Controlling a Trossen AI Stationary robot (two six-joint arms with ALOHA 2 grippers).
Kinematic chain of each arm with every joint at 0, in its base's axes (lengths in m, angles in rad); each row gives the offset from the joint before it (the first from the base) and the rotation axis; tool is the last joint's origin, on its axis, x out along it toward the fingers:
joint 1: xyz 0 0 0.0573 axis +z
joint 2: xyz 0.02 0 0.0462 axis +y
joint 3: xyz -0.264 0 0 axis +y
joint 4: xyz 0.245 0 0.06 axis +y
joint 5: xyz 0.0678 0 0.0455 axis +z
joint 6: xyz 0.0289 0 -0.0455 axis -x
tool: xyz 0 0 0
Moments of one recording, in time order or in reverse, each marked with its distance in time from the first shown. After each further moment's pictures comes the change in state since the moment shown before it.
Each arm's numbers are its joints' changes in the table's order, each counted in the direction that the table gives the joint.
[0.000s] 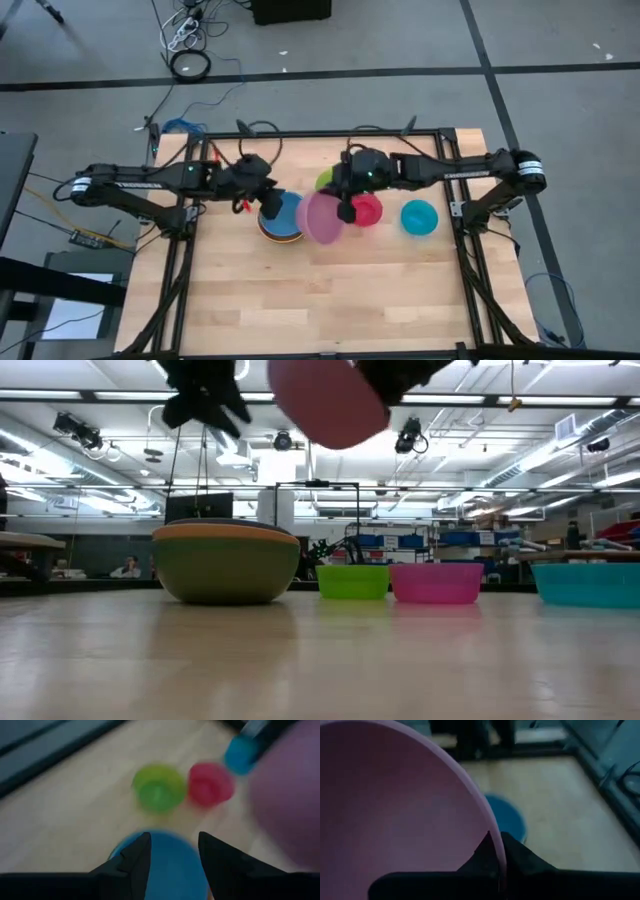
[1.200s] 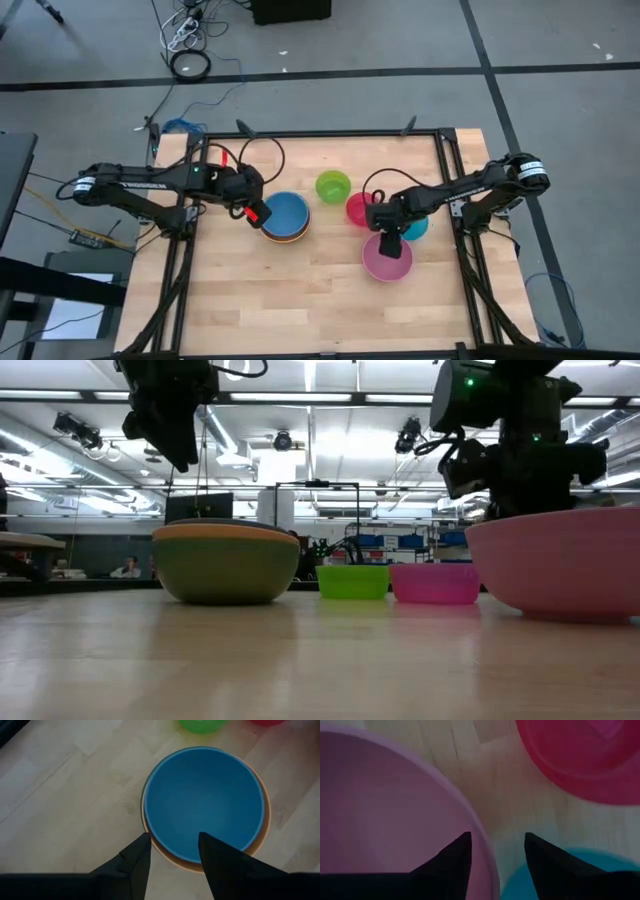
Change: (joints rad) left arm 0.000 0.034 0.000 0.358 -0.064 0.079; right arm 0.162 -0.015 0.368 0.528 0.031 -0.359
